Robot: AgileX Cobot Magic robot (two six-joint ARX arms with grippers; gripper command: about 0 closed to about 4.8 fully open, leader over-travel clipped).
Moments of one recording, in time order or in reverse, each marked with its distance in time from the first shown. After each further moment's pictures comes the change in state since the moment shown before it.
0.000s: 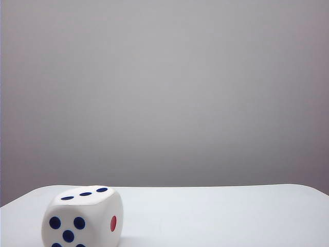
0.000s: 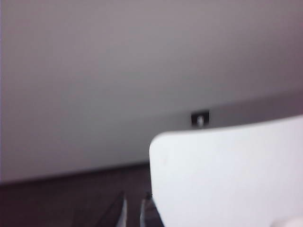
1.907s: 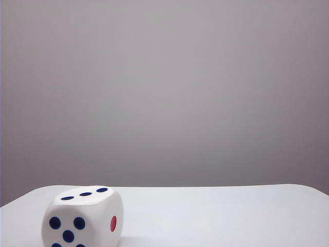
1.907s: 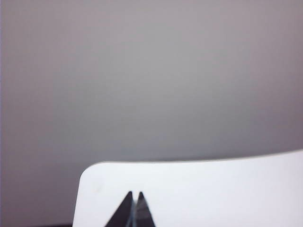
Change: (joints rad) left arm 0.001 -0.520 -0.851 0.668 0.173 -0.276; right arm -0.346 -0.729 -0.848 0.311 0.113 0.092
